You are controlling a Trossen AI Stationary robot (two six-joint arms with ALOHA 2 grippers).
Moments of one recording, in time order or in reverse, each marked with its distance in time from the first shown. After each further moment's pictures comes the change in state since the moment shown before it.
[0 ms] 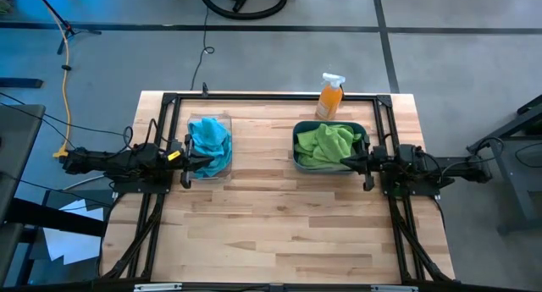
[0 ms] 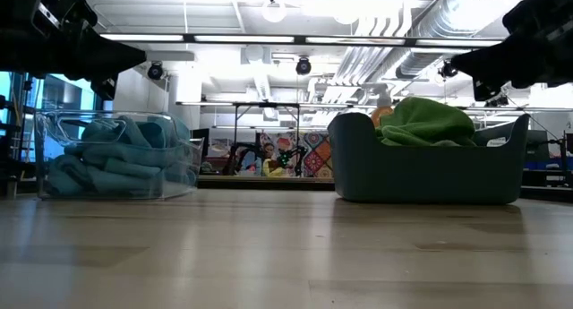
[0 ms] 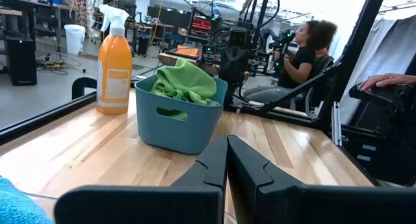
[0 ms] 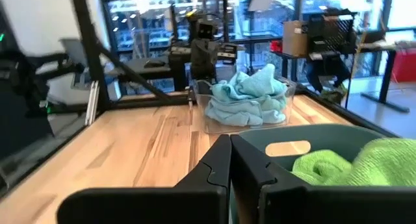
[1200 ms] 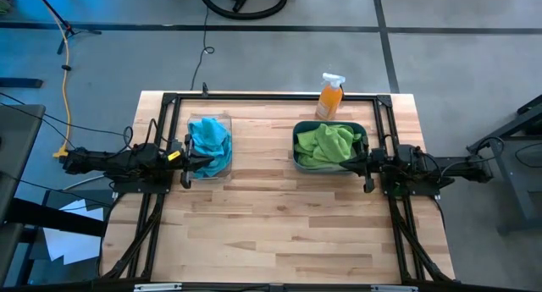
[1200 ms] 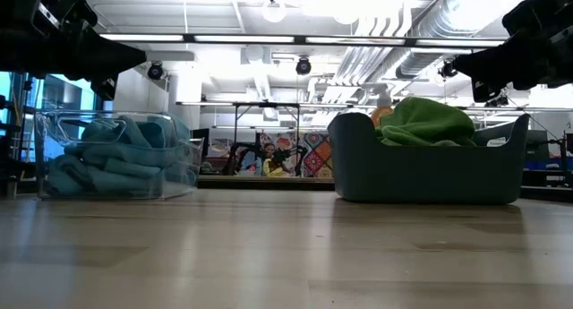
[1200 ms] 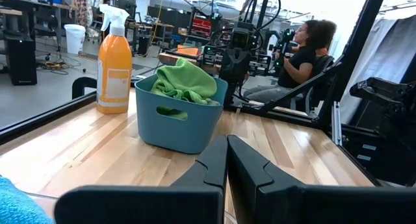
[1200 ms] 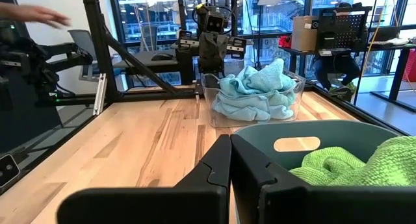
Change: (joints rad) left arm 0.000 0.000 -0.001 0.000 0.000 0.000; right arm -0.001 0.018 0.000 -0.009 -0.050 -0.035
